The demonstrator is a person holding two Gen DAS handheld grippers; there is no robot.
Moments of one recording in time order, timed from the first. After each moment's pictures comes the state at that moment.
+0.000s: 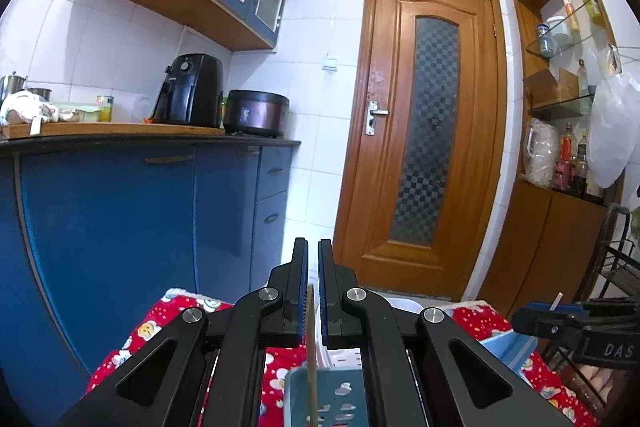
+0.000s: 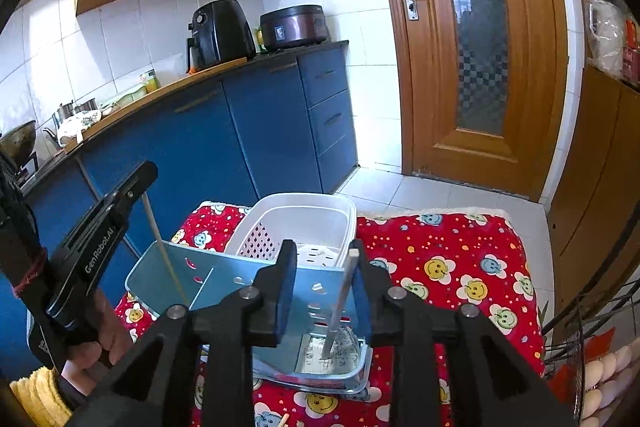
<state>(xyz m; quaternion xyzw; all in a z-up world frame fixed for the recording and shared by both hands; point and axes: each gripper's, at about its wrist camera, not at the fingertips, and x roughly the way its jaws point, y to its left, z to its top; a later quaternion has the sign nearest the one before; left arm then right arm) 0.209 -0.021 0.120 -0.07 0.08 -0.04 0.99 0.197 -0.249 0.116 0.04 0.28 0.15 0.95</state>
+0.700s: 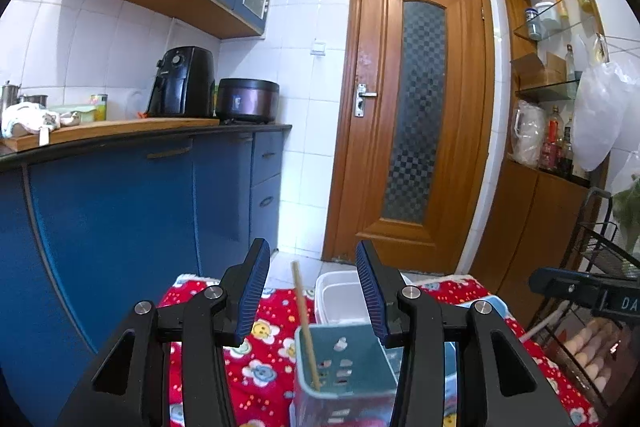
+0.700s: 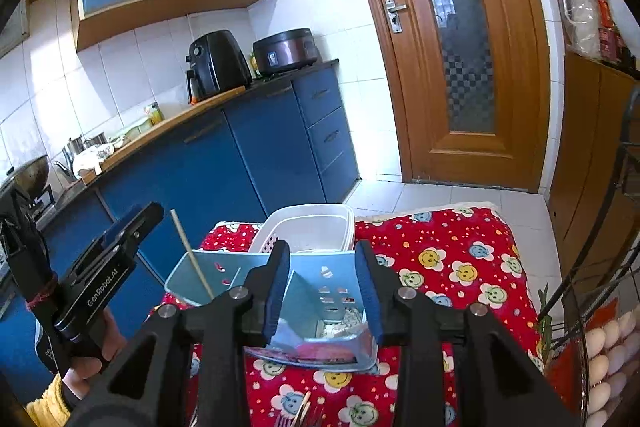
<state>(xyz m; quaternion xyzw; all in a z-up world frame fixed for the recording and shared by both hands) 0.174 -0.008 0.142 -0.05 0.12 -0.06 0.99 0.149 -0.271 0.136 0.09 0.26 0.14 0.95</state>
